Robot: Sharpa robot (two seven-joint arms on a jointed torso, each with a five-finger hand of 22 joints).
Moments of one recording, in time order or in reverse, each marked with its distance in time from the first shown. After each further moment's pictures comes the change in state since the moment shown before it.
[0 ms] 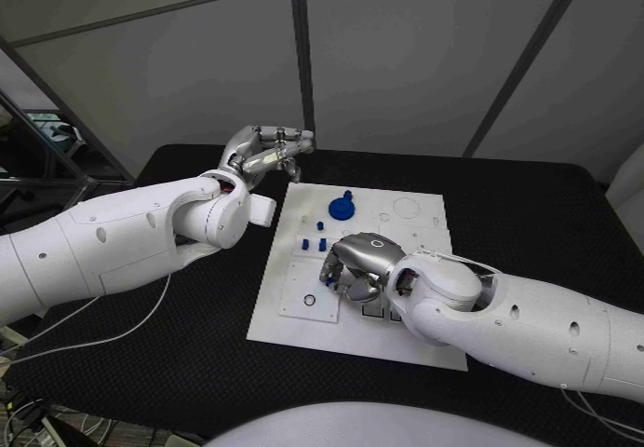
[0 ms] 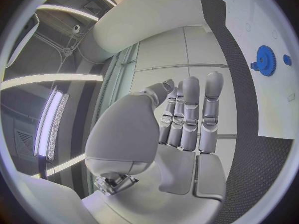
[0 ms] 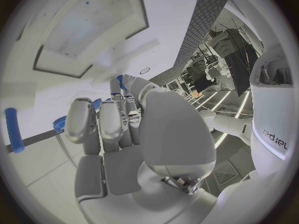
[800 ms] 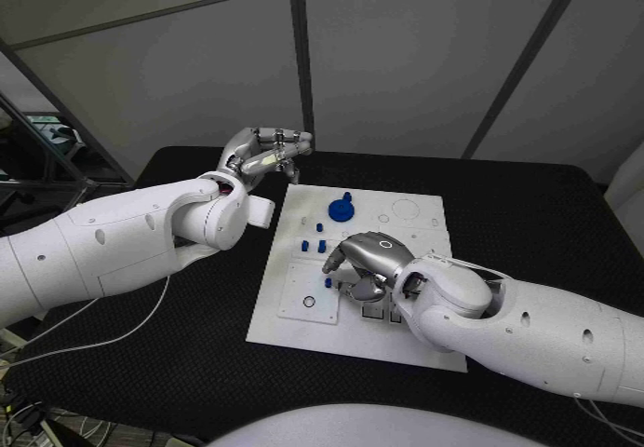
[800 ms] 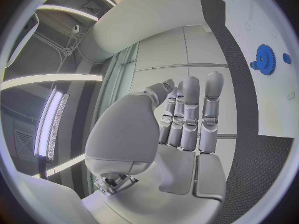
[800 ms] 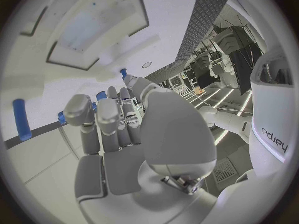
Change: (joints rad) left arm 0.000 -0.001 0.000 -0.004 0.000 0.003 -0.001; left_hand 0.000 0.000 0.000 0.000 0.000 0.000 0.000 0.000 -0.001 -0.003 0.004 0.000 0.000 0.000 0.000 0.000 -0.001 0.000 -0.004 0.004 0.000 -0.003; right arm -0.002 -0.045 -0.005 0.046 -0.005 -0.086 -0.029; right_hand -0.043 -0.032 -0.039 0.017 0.006 -0.133 0.025 -0.017 -0.018 -0.245 0.051 -0.013 -0.020 -0.013 0.041 -0.060 -0.133 0.000 -0.106 0.045 -0.089 -0.130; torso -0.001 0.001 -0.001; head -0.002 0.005
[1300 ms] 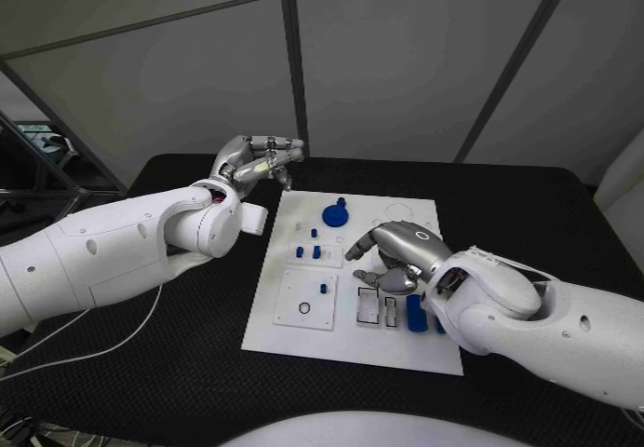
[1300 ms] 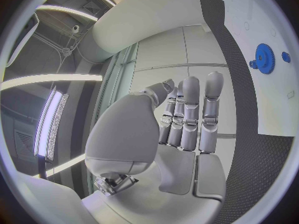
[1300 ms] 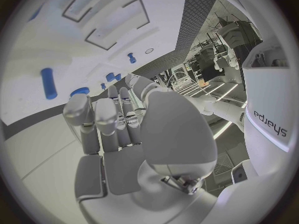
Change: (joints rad) left arm -0.002 -0.001 0.000 -0.007 0.000 0.003 -0.001; left_hand 0.000 0.000 -0.002 -0.002 0.000 0.000 0.000 0.000 0.000 -0.001 -0.001 0.004 0.000 0.000 0.000 0.000 0.000 0.000 0.000 0.000 0.000 0.000; right arm 0.010 -0.164 0.045 0.122 0.028 -0.063 0.002; right_hand 0.000 0.000 -0.011 0.008 0.000 -0.003 -0.003 0.000 0.002 -0.001 -0.001 0.041 0.004 -0.004 0.003 -0.001 -0.010 0.000 0.000 0.000 -0.004 -0.001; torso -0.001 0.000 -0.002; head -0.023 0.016
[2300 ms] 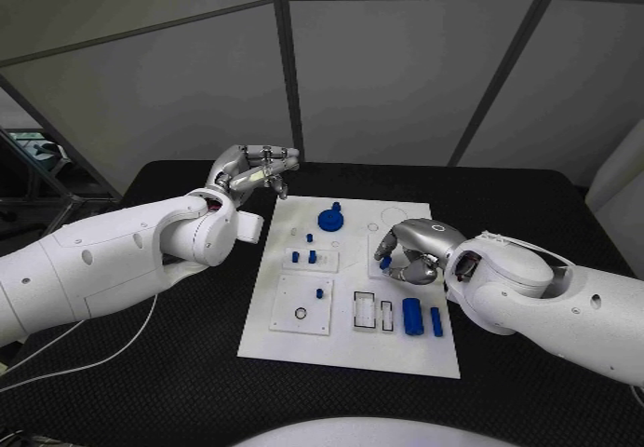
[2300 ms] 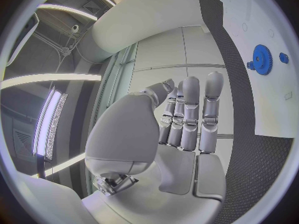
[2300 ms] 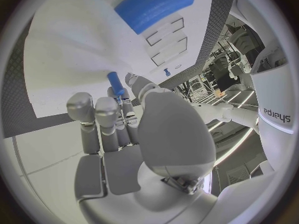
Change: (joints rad) left arm -0.008 0.004 -0.001 -0.007 0.000 0.008 -0.003; left_hand 0.000 0.000 -0.001 -0.001 0.000 0.000 0.000 0.000 0.000 -0.002 -0.002 0.000 0.000 0.000 0.000 0.000 -0.001 0.000 0.000 0.000 0.000 -0.001; right arm 0.033 -0.045 0.021 -0.086 0.015 0.188 -0.047; right_hand 0.038 0.016 -0.062 0.017 -0.021 -0.016 -0.006 0.000 0.003 -0.050 0.004 0.066 -0.001 -0.020 0.002 -0.013 -0.058 0.016 -0.029 -0.002 -0.035 -0.032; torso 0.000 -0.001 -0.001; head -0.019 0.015
